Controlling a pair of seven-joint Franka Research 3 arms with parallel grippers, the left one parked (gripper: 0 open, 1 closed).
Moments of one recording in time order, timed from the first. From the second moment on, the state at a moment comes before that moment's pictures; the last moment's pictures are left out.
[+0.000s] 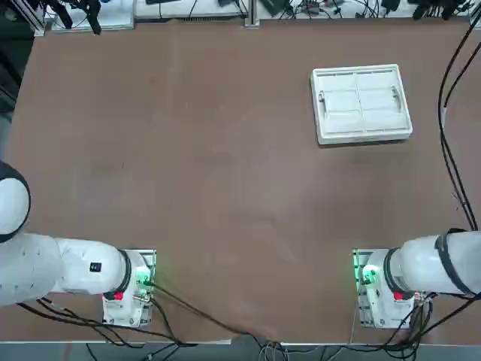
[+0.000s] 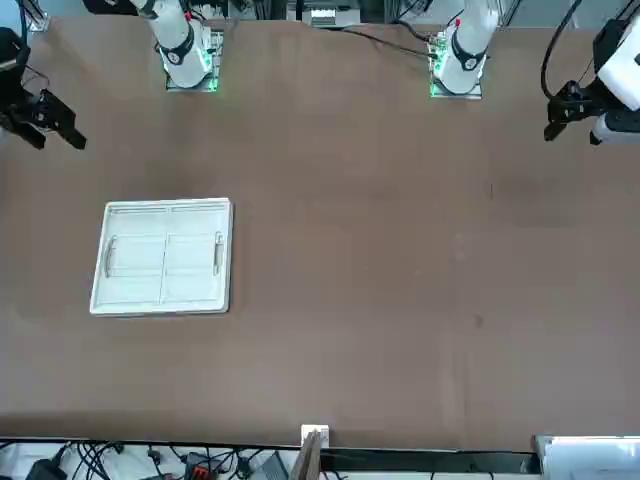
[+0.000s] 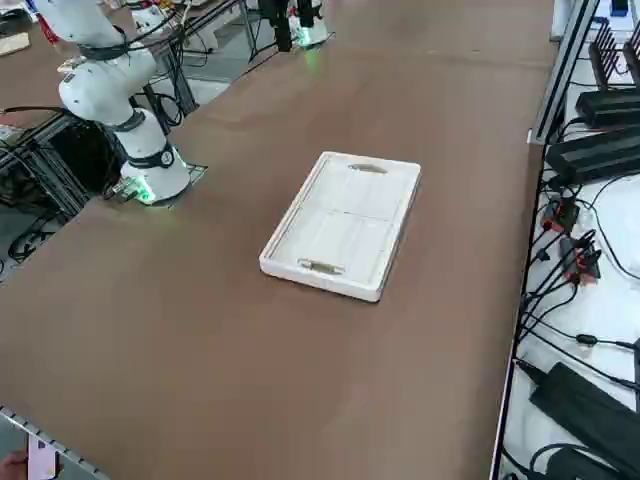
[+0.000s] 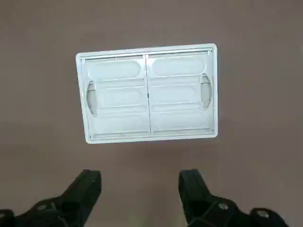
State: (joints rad) arm 0.01 -0.07 -0.02 -1.61 0.02 1.53 0.02
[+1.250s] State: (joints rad) arm 0.28 0.09 0.02 -1.62 -0.16 1.59 0.37
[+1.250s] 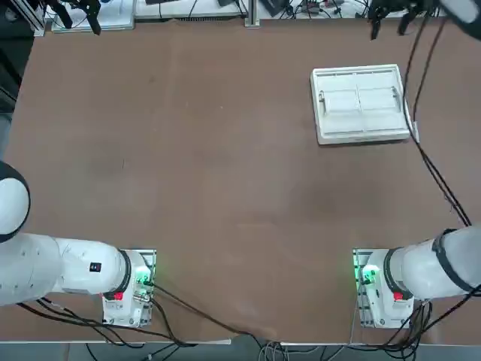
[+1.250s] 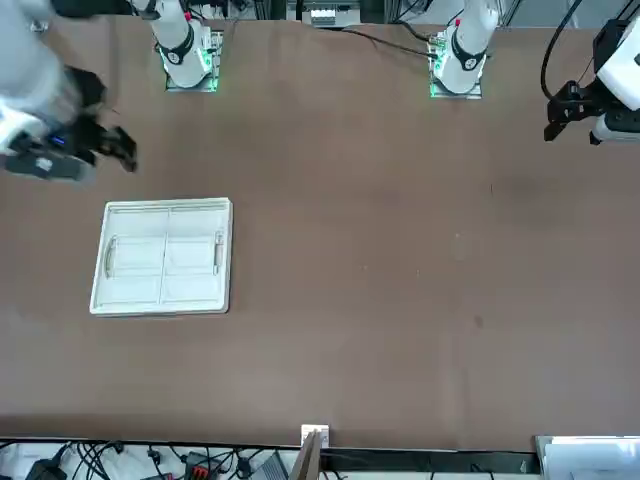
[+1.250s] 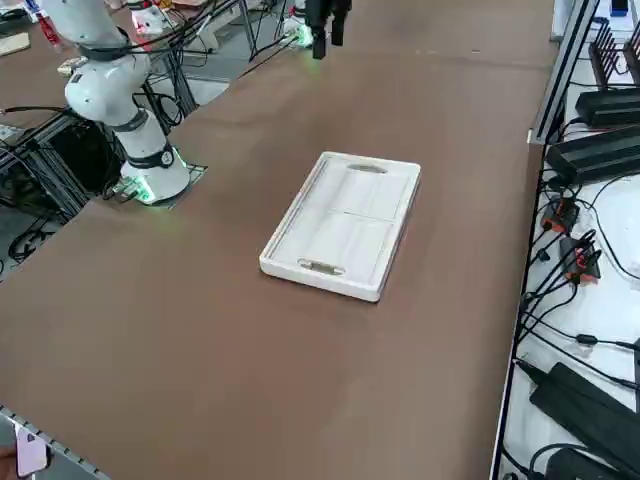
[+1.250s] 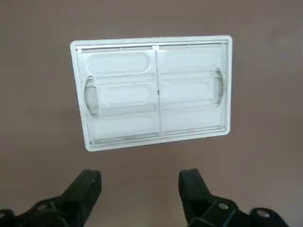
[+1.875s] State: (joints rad) arm 0.50 0.41 0.02 -1.61 -0.32 1.69 0.77
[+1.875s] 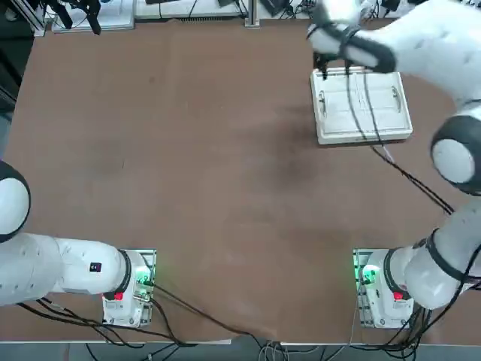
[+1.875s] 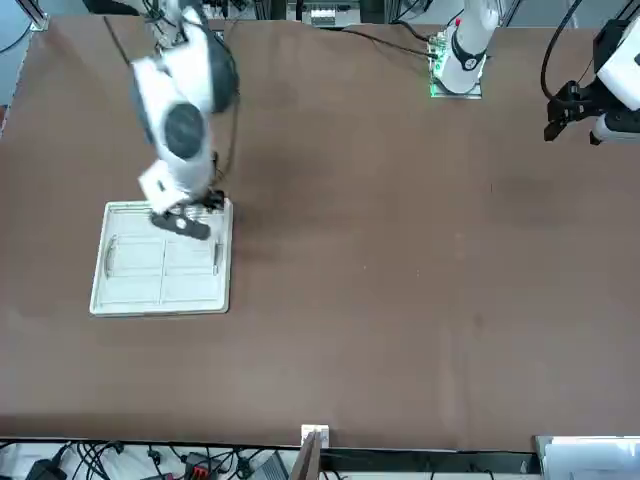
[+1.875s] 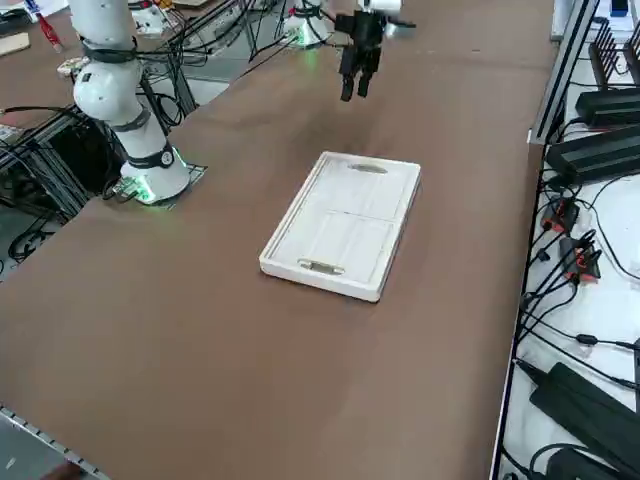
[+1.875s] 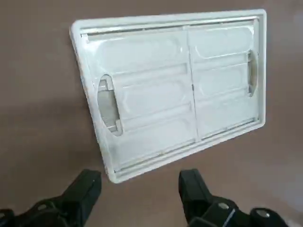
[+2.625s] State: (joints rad) arm 0.58 0.82 0.01 -1.34 -0.50 1.70 0.84
